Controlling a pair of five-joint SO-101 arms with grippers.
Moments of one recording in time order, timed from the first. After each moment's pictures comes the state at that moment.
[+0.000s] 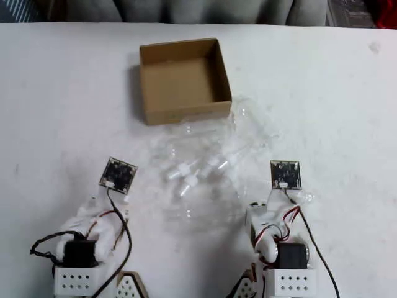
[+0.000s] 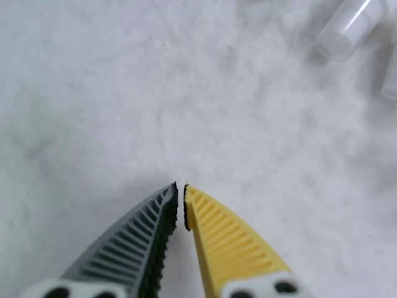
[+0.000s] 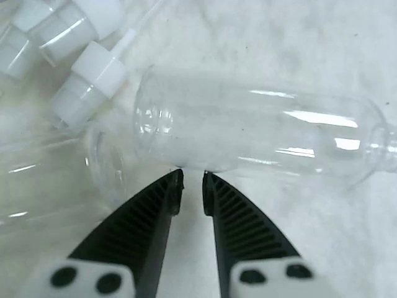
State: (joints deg) left arm -5.1 -103.8 97.1 73.5 -16.9; right arm -3.3 -101.5 96.4 71.6 0.2
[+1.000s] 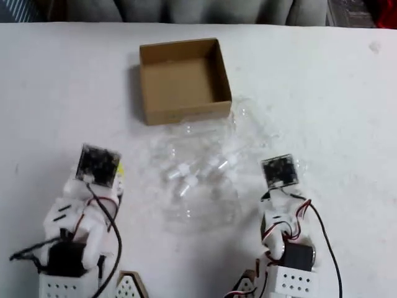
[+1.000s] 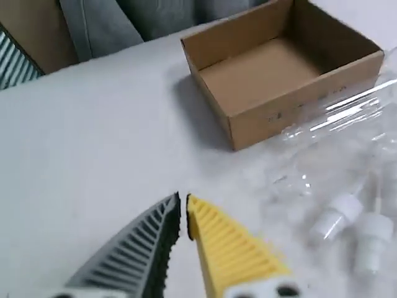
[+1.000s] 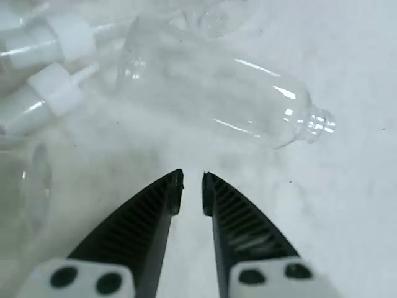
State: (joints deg) left arm -1.7 -95.7 77.1 57.5 -11.5; right arm 6.1 -101.5 96.4 60.7 26.0
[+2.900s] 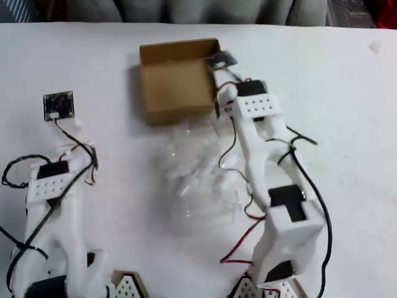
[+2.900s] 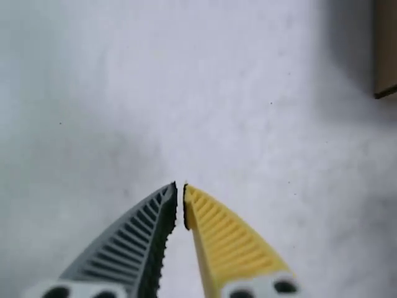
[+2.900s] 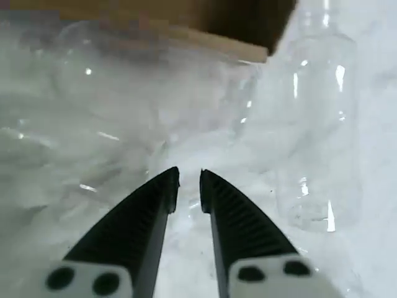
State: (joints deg) left arm -19.6 -29.1 57.9 38.2 -0.3; right arm -14.8 17.0 -7.6 75.2 12.4
